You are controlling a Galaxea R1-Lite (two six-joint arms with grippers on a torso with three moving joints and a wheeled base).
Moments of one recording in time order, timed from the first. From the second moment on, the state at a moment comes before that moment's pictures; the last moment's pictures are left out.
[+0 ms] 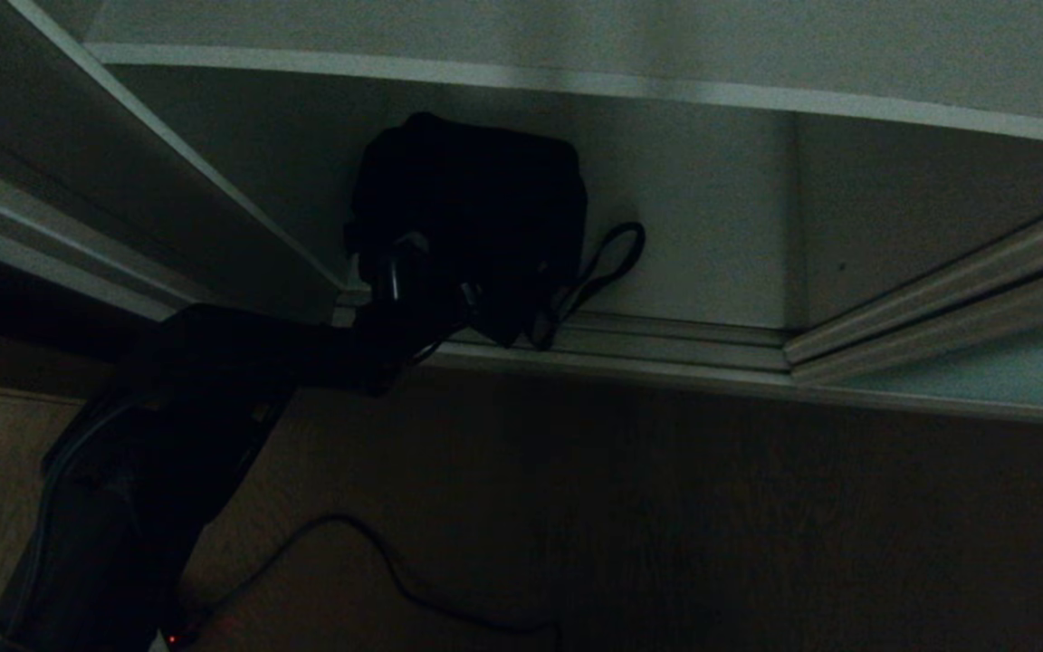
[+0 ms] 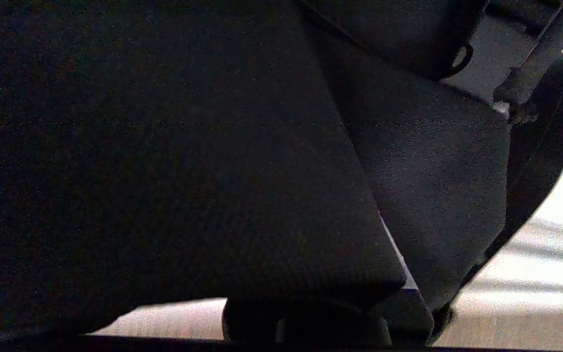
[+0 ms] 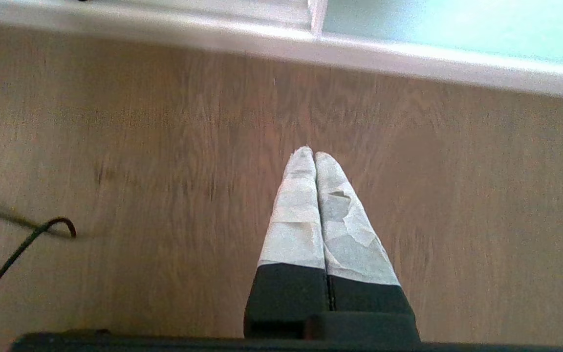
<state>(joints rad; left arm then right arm) -0.29 2.49 -1.90 -0.55 -0.06 -0.42 0.00 0.00 0.00 0.00 -0.02 0.03</state>
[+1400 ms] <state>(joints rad) -0.37 2.26 -1.65 -0.49 0.10 -0.41 0.00 0.00 0.00 0.00 -0.02 0.03</state>
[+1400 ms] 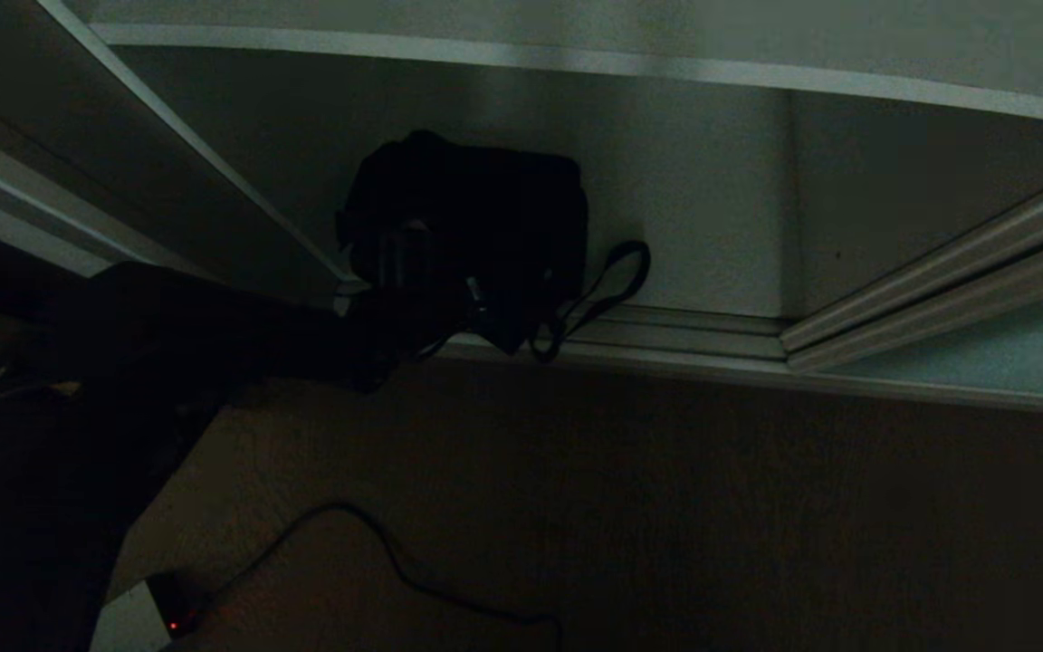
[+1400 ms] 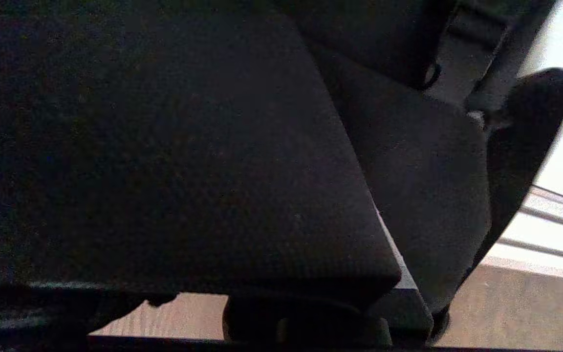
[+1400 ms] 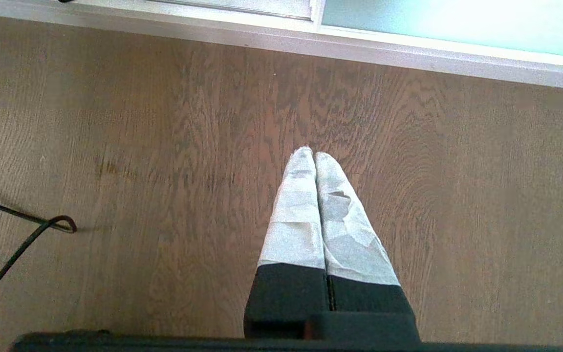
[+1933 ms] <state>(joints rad) -0.46 2.02 -1.37 -0.46 0.21 -0.40 0.00 0.00 0.00 0.00 -0.01 0.03</state>
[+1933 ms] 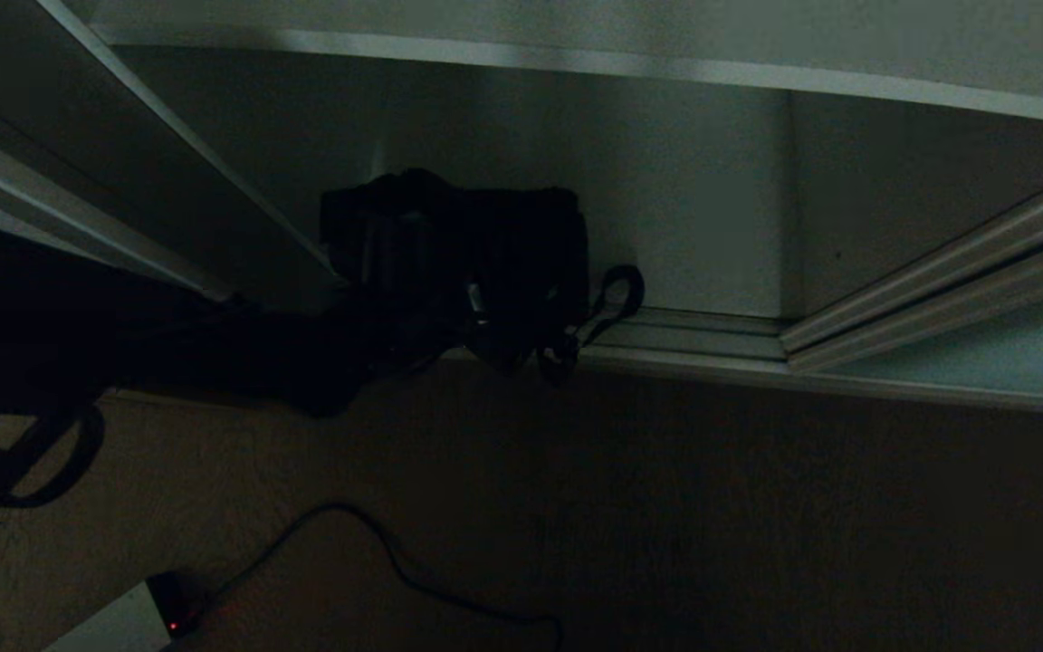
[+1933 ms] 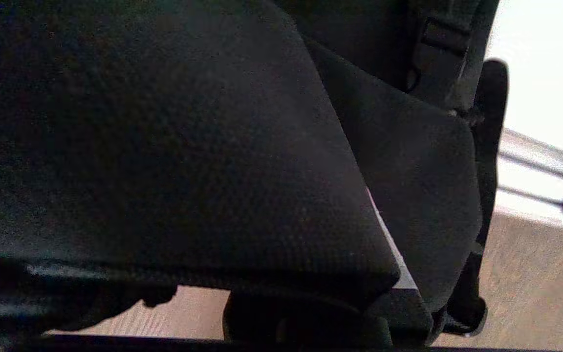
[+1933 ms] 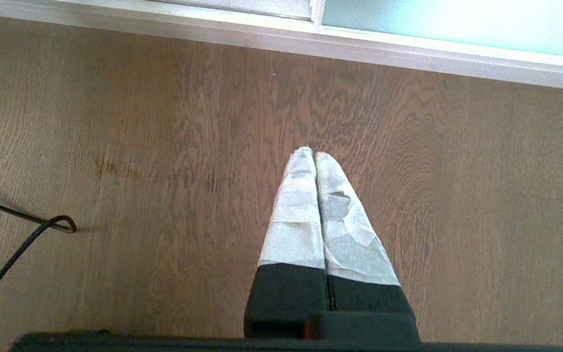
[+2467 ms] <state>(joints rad) -0.47 1.85 -1.13 -0.46 0.25 -0.41 0.00 0.00 0.00 0.00 -0.02 0.03</state>
